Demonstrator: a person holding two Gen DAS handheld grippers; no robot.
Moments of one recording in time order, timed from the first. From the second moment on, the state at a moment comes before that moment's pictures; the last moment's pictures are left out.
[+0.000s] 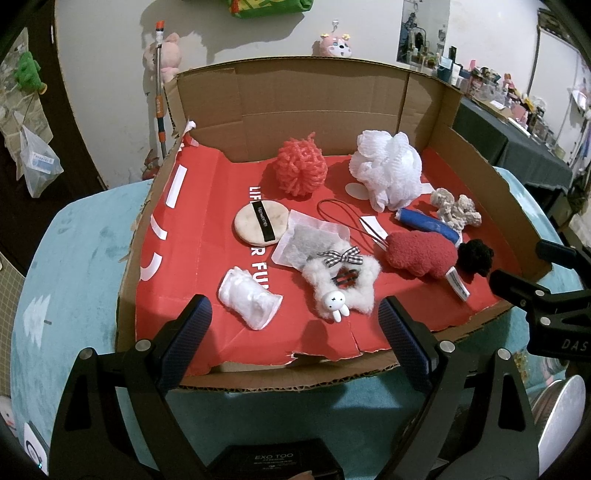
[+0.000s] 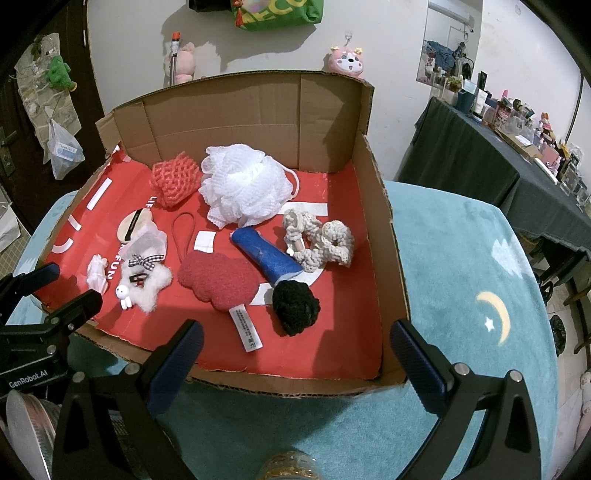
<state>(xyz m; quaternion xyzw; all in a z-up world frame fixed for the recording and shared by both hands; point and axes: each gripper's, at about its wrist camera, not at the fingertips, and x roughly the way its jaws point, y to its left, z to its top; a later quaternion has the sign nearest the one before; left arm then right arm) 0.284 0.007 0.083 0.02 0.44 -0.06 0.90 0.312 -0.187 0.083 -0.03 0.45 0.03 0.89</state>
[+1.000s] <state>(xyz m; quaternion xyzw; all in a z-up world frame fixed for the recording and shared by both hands) 0.213 0.030 0.154 -0.01 0.36 -0.06 0.93 0.243 -0.209 0.159 -0.03 0.36 0.02 0.93</state>
